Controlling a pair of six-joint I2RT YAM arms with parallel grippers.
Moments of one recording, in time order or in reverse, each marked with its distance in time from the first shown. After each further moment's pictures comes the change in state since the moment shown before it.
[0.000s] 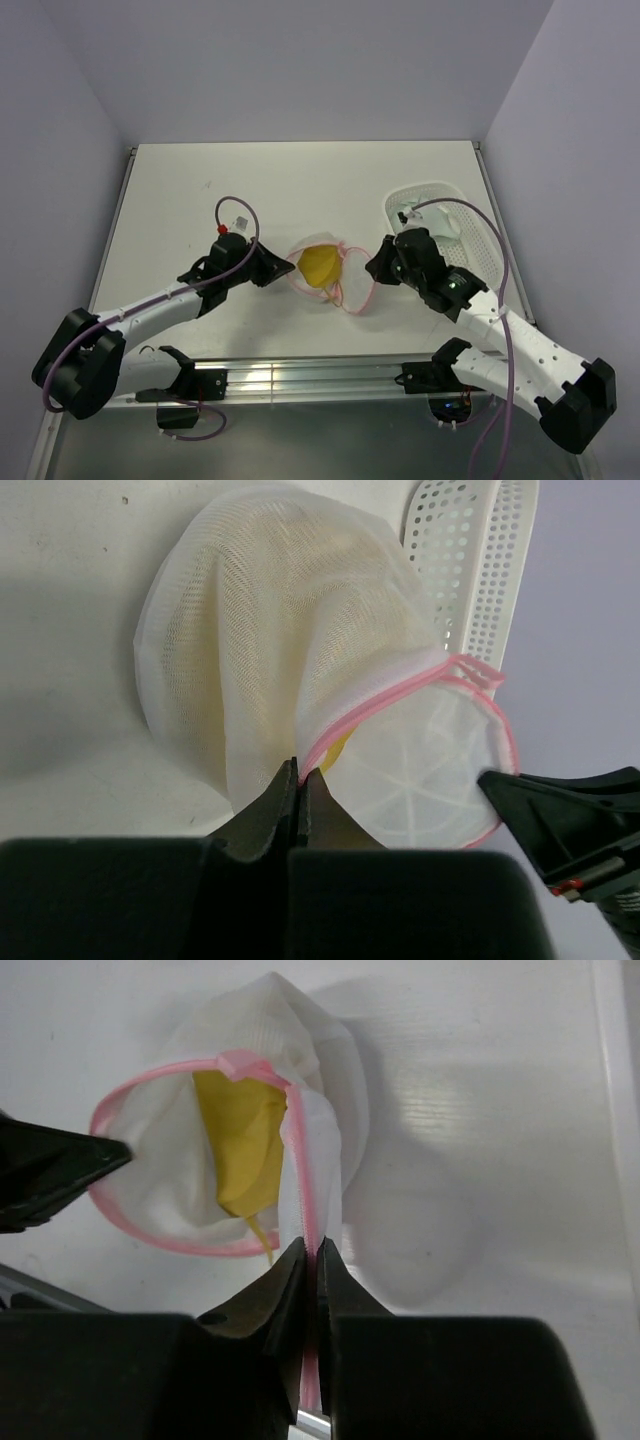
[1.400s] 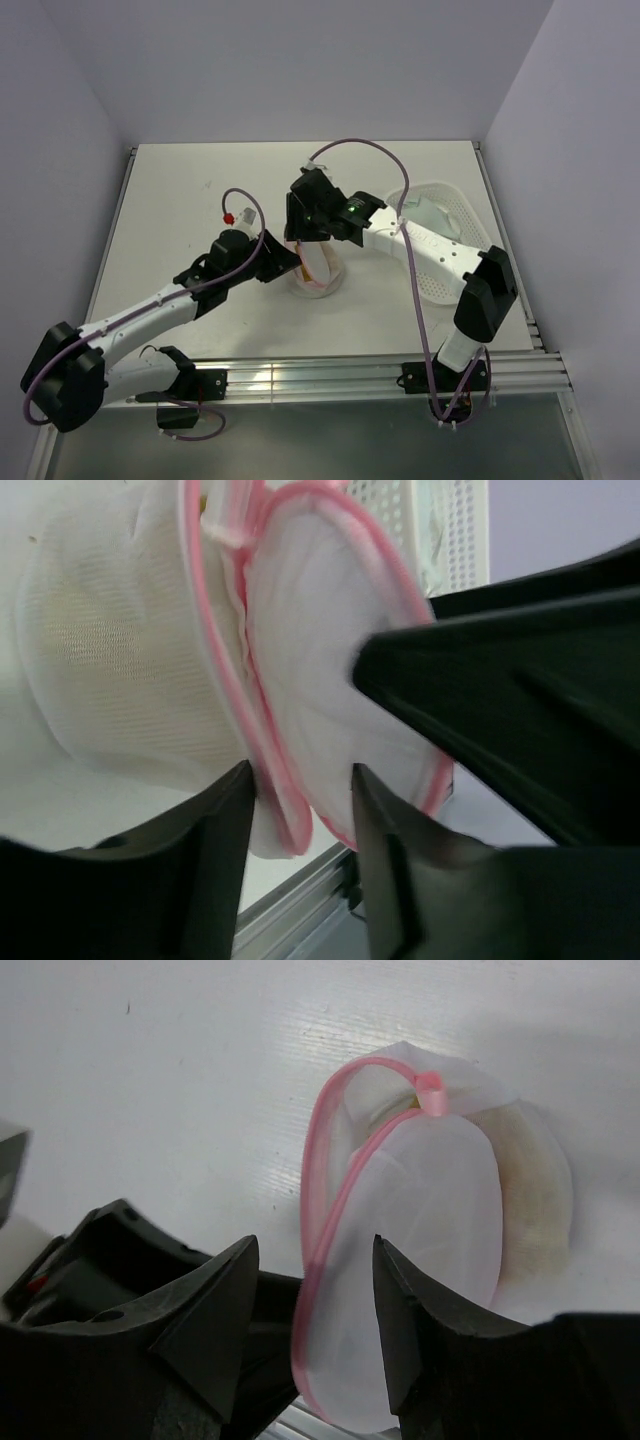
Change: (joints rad) left arm -0.085 -0.060 0.082 -0.074 -0.037 0.135; right arm 0.231 0.809 0.858 -0.222 0.032 0.009
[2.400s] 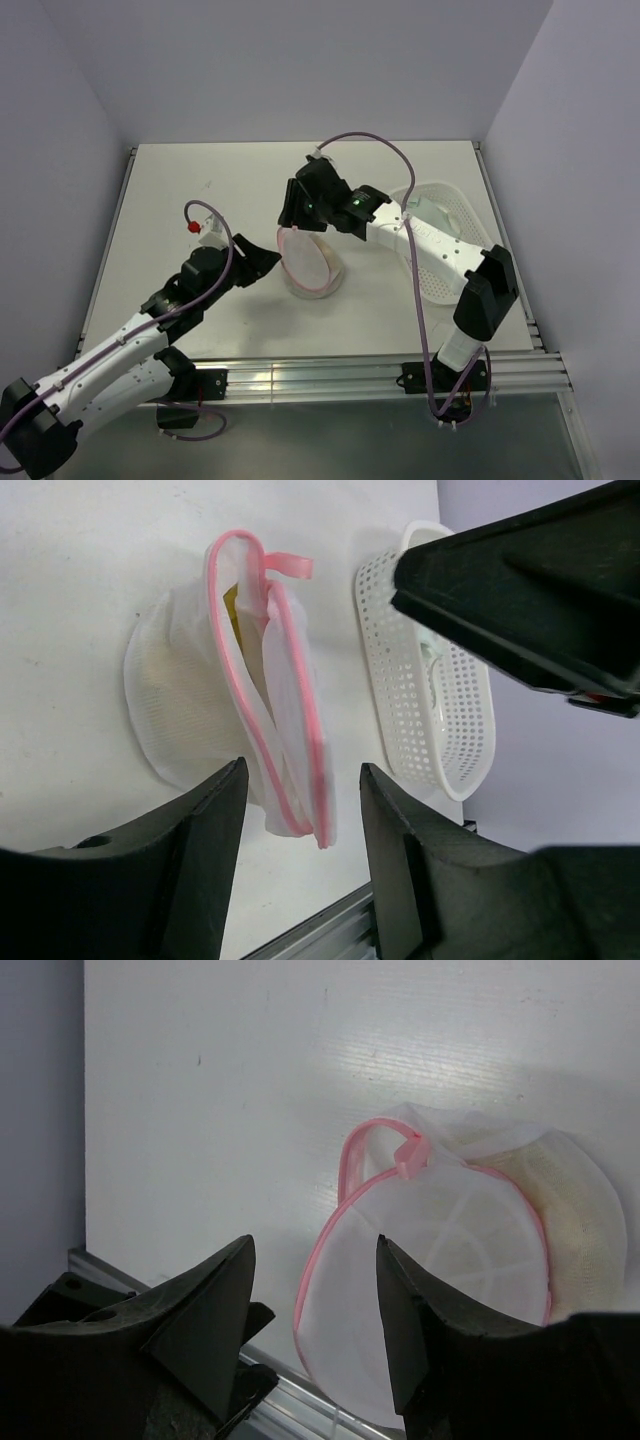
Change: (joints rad) left arm -0.016 -0.371 -0.072 -0.182 -0.257 0.055; right arm -0.040 0.019 0.030 0.076 -0.054 0.085
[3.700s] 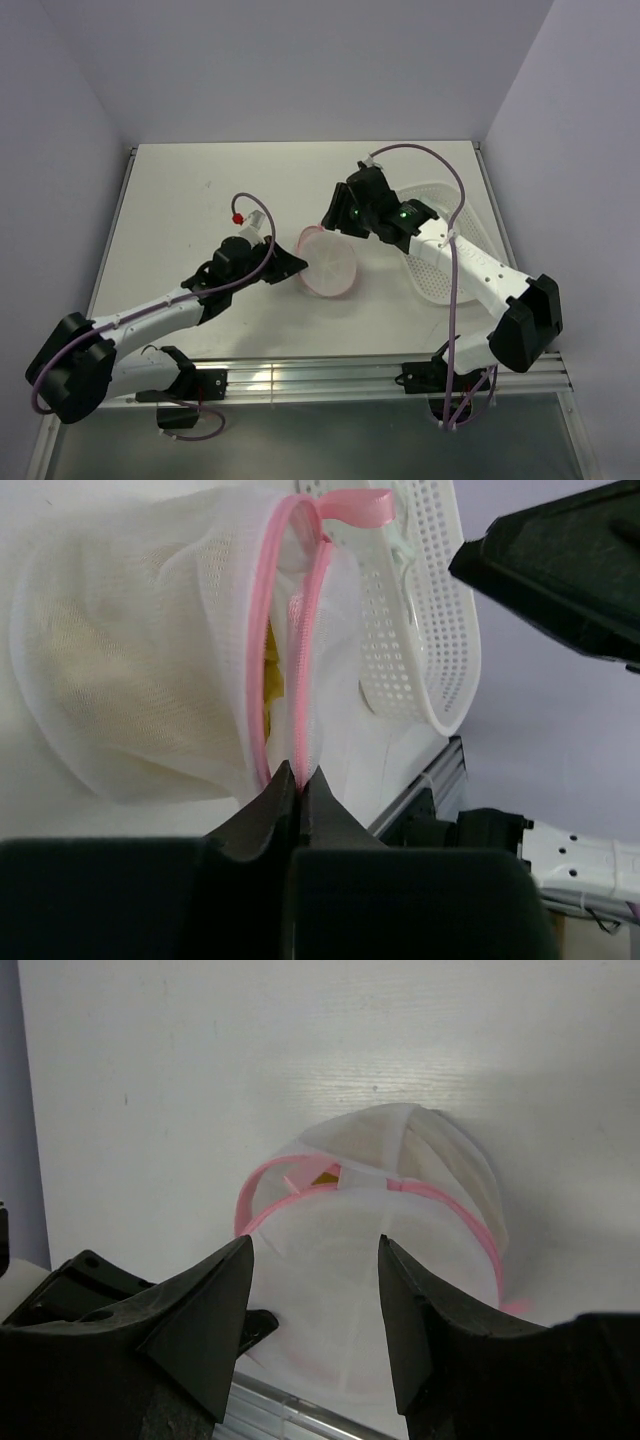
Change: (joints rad) left arm -0.014 0.364 0.003 0.362 0.248 0.050; right arm -0.152 -0.254 -0.282 0.034 0.003 -0.014
